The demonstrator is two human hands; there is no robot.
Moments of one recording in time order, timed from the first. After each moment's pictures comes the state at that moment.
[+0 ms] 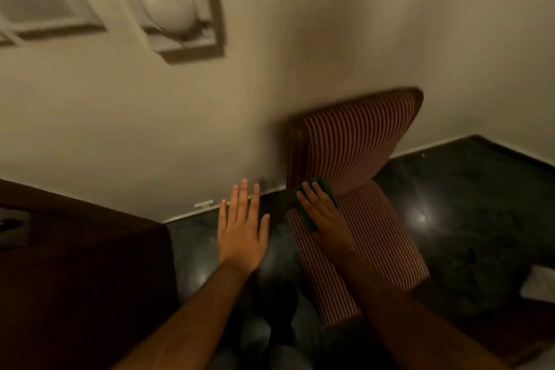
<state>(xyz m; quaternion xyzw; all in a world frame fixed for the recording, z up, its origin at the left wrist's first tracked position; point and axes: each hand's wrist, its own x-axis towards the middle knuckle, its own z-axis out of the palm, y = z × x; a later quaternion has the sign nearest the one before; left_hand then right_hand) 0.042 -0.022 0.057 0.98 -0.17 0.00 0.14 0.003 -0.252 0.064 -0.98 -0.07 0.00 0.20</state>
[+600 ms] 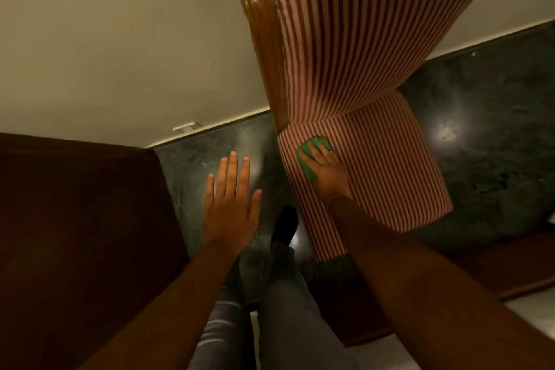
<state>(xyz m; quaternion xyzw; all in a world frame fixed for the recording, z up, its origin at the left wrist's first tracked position) -0.040 -0.067 -0.102 0.98 -0.16 -0.13 0.05 -0.036 -0.328 -0.162 -0.94 0.02 0.31 0.15</state>
